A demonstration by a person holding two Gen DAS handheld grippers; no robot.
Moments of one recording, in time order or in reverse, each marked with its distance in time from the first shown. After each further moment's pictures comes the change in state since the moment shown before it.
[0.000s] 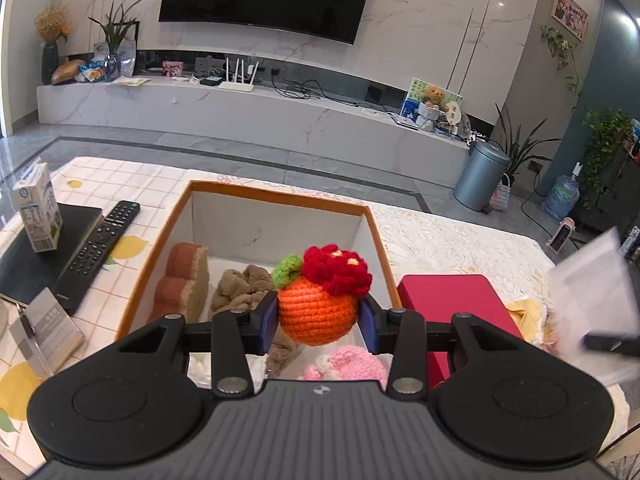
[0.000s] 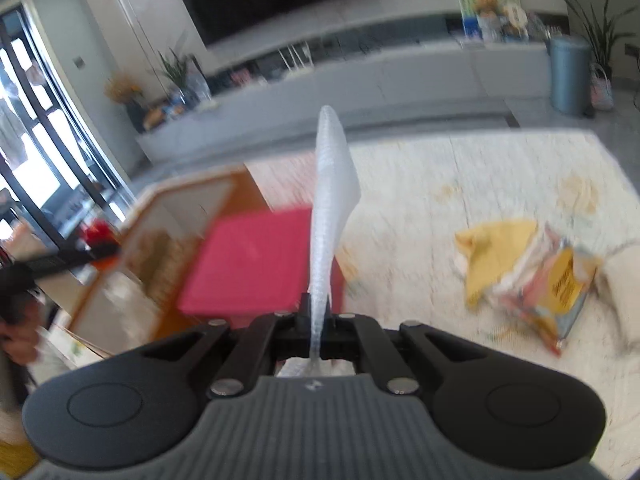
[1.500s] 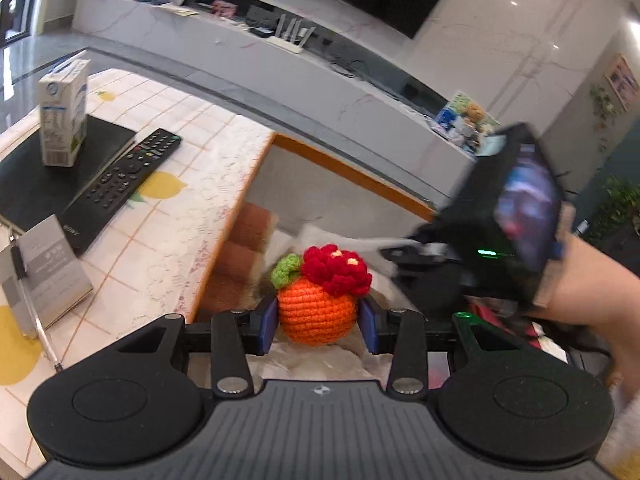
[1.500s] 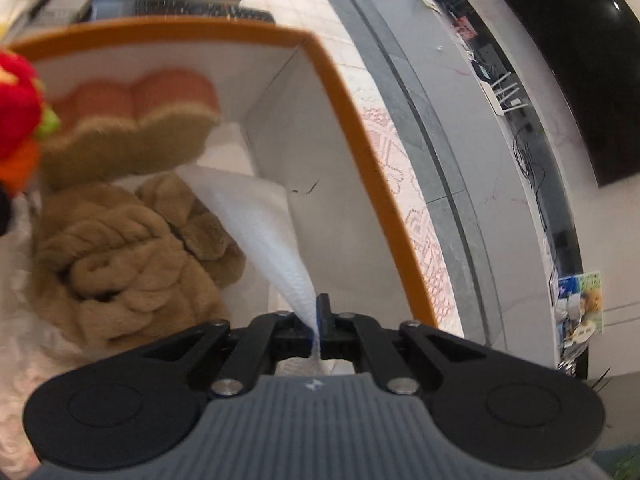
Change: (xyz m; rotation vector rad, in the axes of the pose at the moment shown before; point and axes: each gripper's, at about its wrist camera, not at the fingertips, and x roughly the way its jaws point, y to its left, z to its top) left arm 0.035 0.091 -0.004 -0.270 0.083 -0.065; right arm 0.310 0.233 0.047 -1.252 0.353 -0.246
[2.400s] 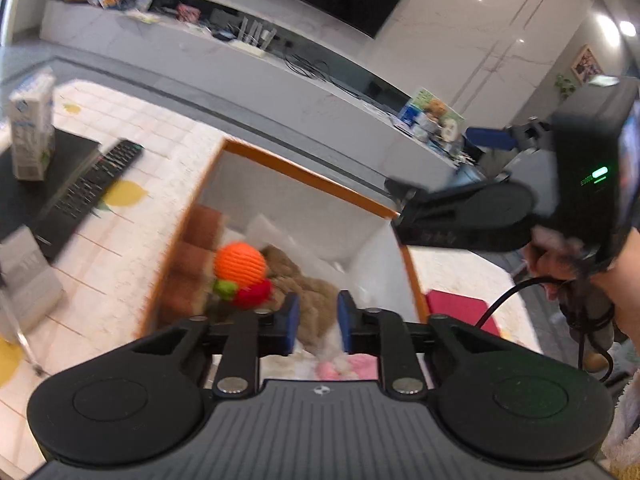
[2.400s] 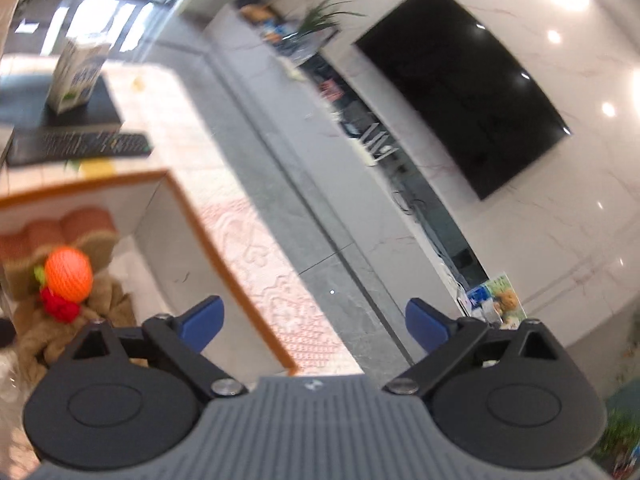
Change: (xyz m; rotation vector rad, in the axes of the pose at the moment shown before) left arm -0.009 -0.015 -0.002 0.036 0.011 -0.109; right arm -0.104 -0.037 -0.018 0.249 -0.247 -0.322
